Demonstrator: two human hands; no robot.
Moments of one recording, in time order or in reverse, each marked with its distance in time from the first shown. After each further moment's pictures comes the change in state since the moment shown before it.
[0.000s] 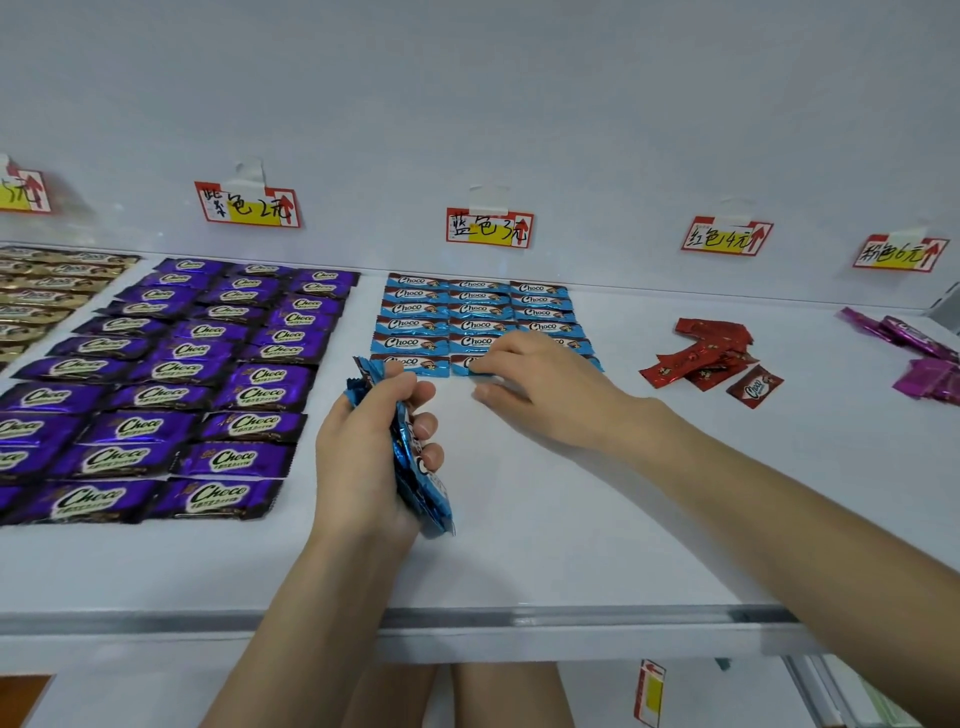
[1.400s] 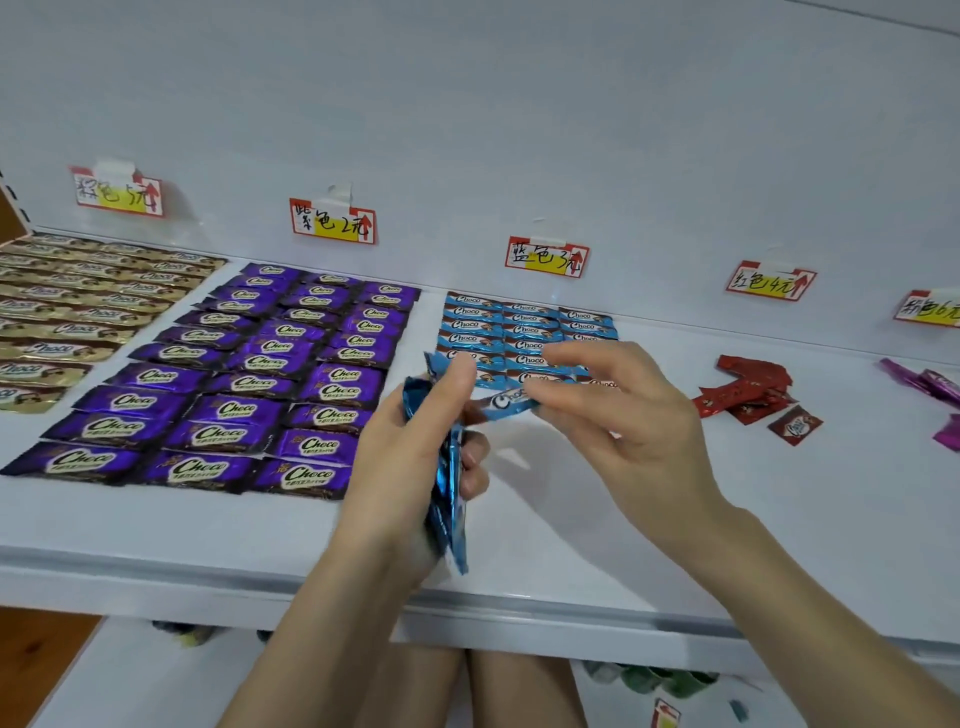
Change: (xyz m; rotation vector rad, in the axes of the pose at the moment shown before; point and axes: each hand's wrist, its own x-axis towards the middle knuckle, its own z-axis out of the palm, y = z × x) left_hand -0.034 0.029 -0.022 0.093 -0.189 0.076; right_hand -0.044 -0.068 -0.027 0.330 0.641 -0.208
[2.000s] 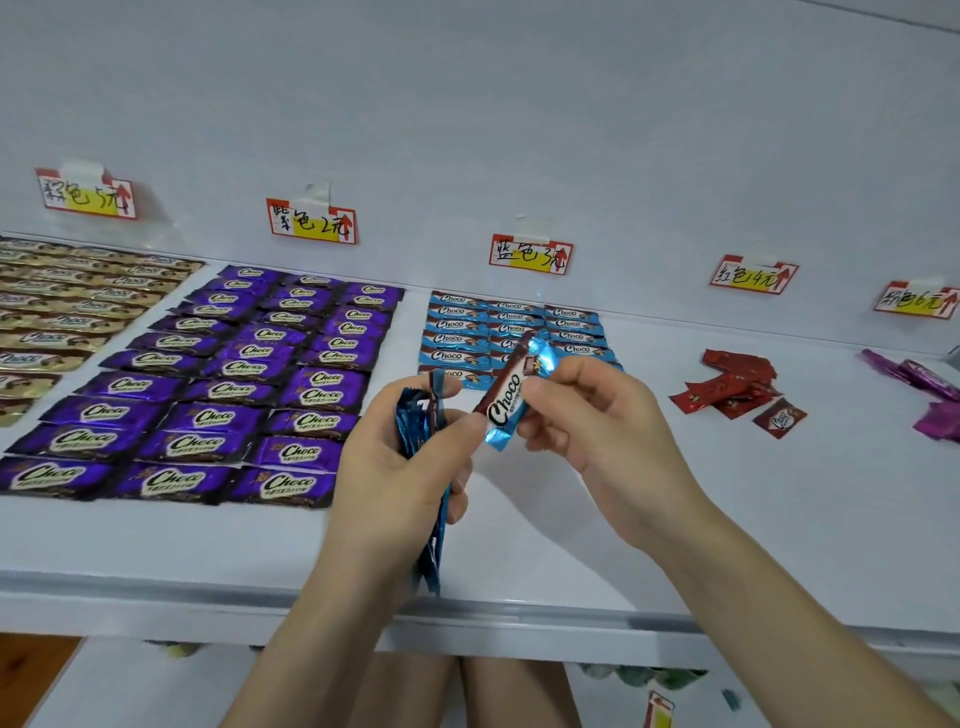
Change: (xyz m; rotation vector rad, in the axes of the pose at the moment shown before) left_hand -0.006 -0.006 -0.004 0.241 -0.044 0.196; right_hand 0.012 -0.022 0.004 0.807 -0.001 0.880
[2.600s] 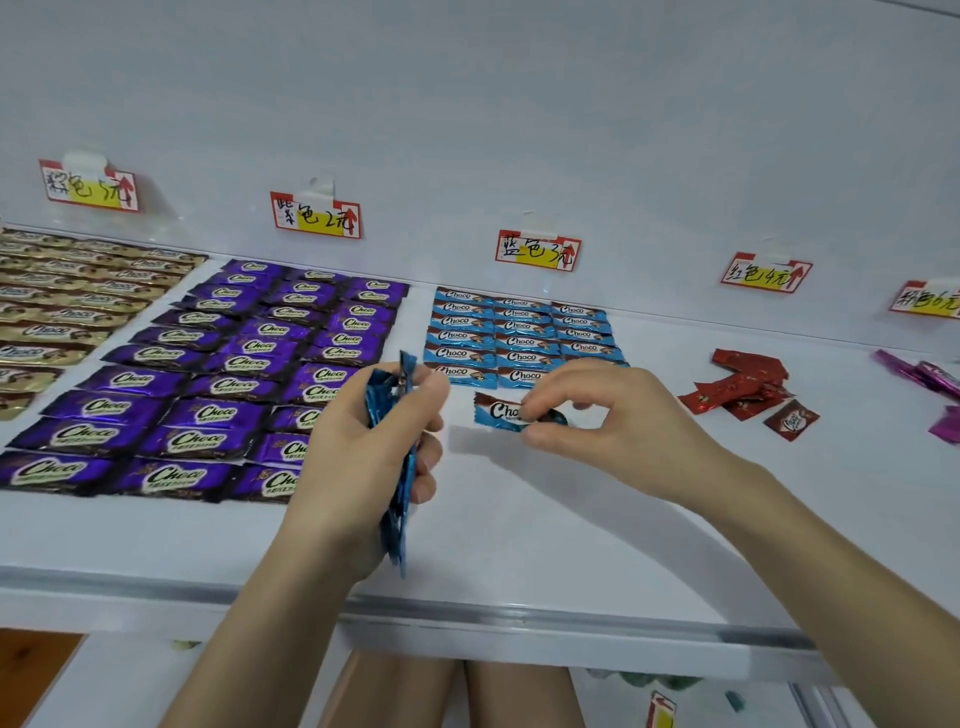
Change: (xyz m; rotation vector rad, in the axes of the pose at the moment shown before) left_hand 0.018 0.008 -0.014 0.027 0.040 -0.122; right_hand 0.028 0.008 -0.035 -0.800 -0.295 -0.385
